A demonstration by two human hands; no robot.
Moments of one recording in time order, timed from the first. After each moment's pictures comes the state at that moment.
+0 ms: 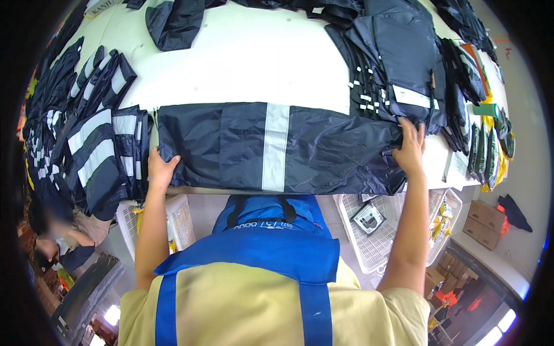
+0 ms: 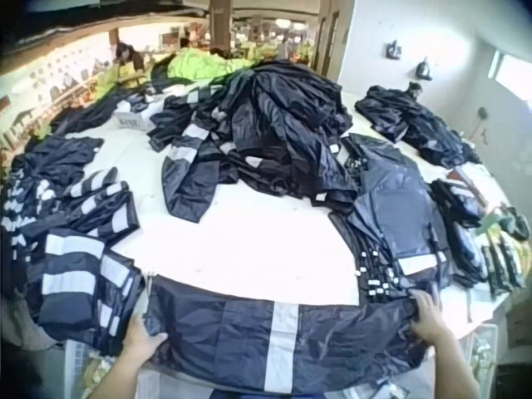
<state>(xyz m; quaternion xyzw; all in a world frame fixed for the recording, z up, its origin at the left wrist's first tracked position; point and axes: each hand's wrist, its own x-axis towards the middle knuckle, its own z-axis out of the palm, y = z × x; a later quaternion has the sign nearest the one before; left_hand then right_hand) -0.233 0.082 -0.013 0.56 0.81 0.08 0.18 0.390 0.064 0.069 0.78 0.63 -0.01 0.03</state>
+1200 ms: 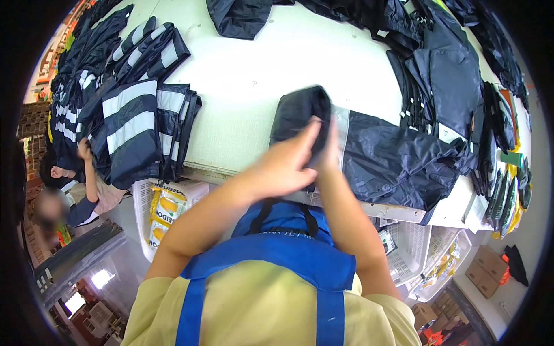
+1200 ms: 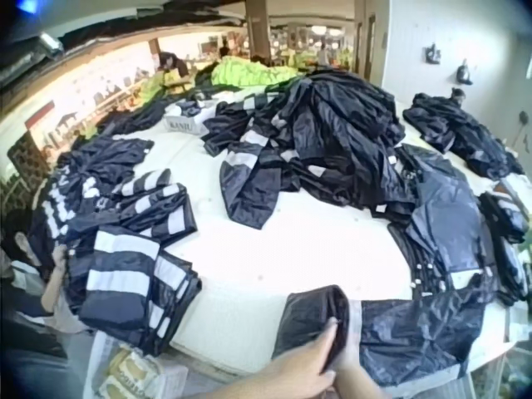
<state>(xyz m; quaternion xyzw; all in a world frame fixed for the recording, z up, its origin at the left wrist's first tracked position) -0.060 0.107 0.120 0.71 0.47 0.12 0.51 0.063 0.113 0.044 0.47 0.04 -0.72 -0.50</state>
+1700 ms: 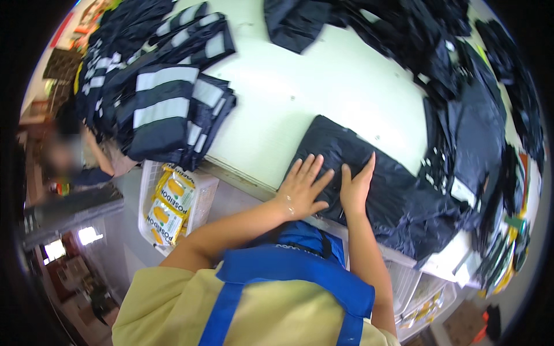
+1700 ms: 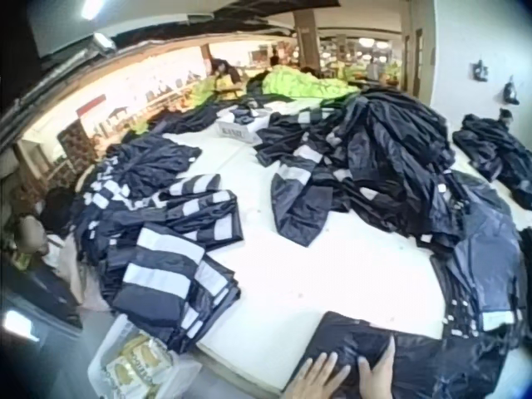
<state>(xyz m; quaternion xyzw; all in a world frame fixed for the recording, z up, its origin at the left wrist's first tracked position) -0.060 0.054 0.013 0.81 0.52 0.15 0.23 0.108 0.108 -0.005 0.69 0.57 -0.32 -0.30</state>
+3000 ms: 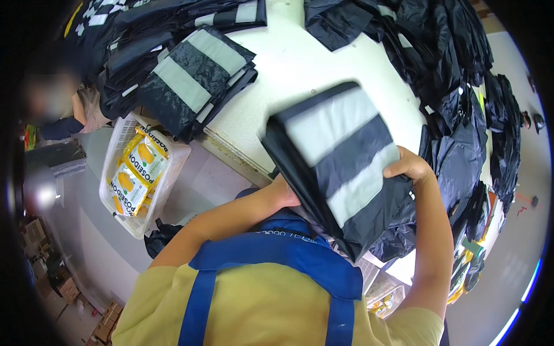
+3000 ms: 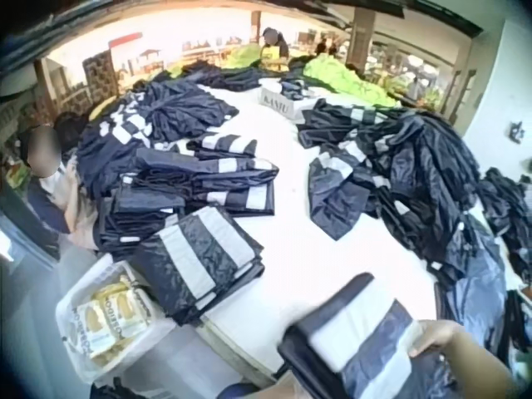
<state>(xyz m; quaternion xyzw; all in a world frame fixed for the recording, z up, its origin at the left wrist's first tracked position) -0.064 0.048 -0.044 0.60 0.49 0.45 0.45 0.150 0.262 0.113 0.39 0.52 -0.75 0.08</state>
